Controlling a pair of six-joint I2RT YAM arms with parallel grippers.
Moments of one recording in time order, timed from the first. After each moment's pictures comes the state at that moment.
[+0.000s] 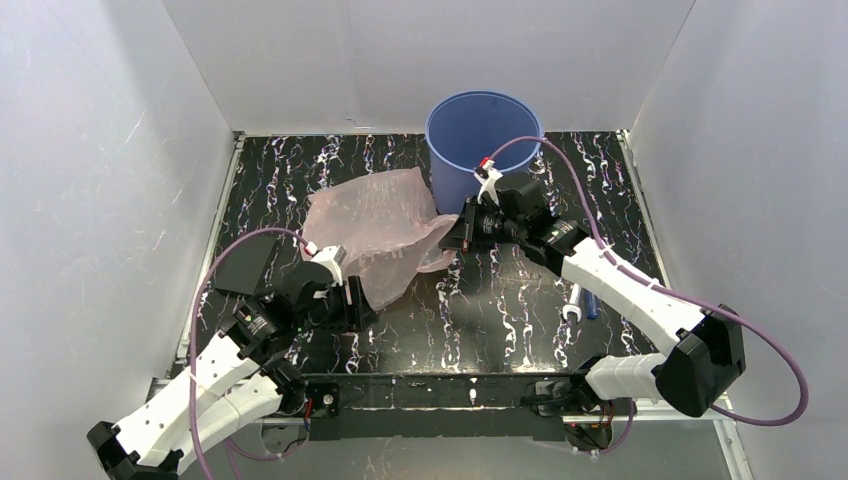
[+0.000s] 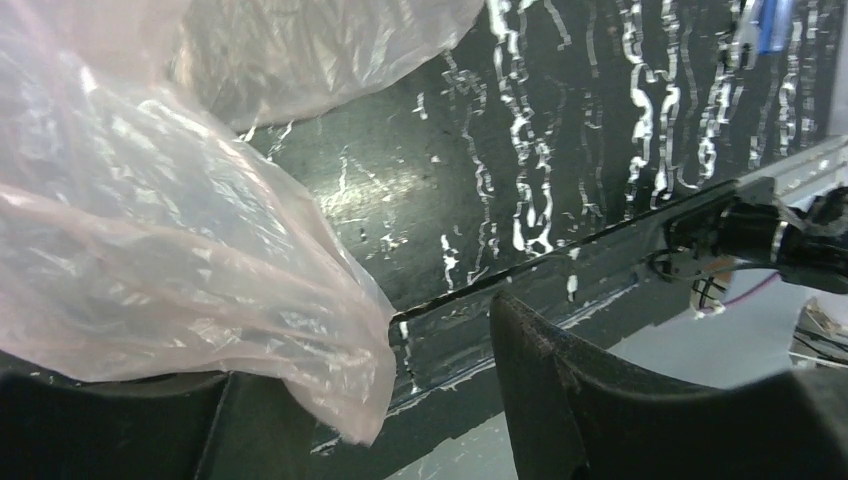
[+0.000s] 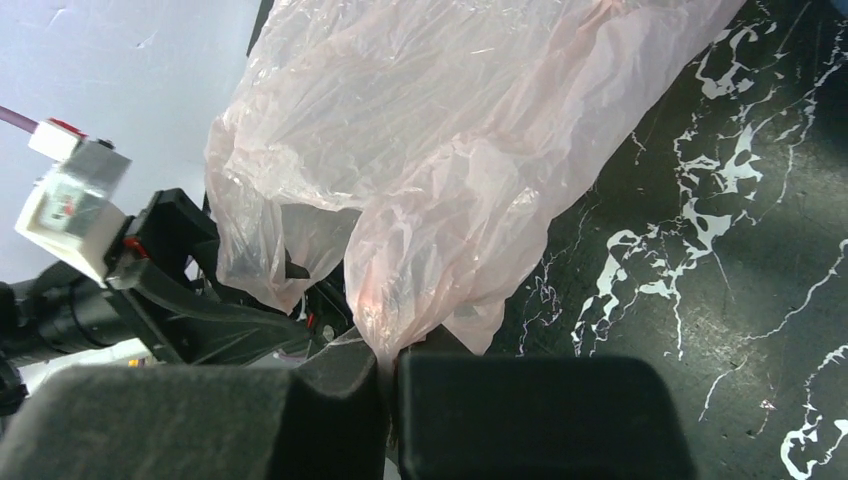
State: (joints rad) left arm -0.73 0.65 0.68 -0.82 0.04 -0.70; right arm 0.70 1.28 1.08 -0.35 -0.34 0.70
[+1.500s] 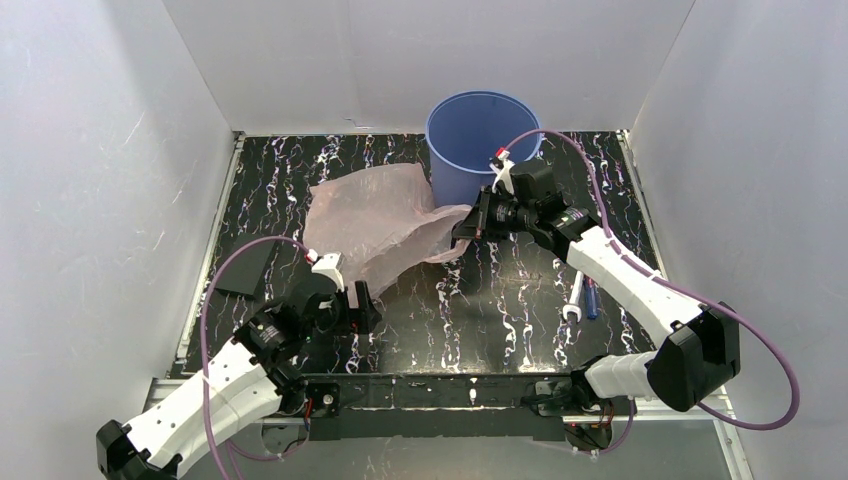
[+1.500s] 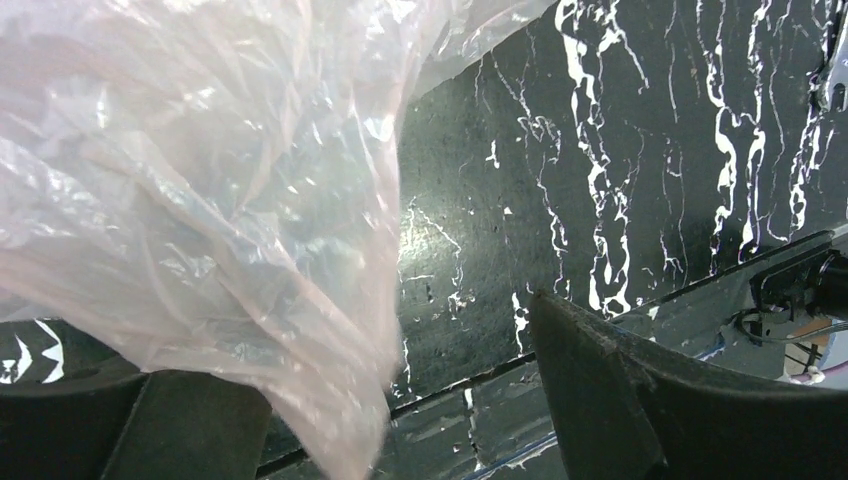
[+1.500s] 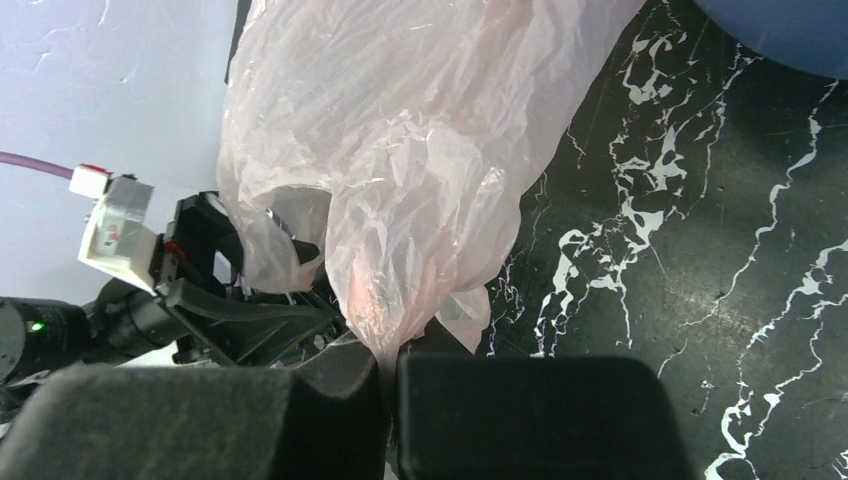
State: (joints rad) left arm -0.73 0.61 0.48 -0.64 -0.08 -0.66; right arm 0.57 1.31 1.12 -0.41 -0.40 0.67
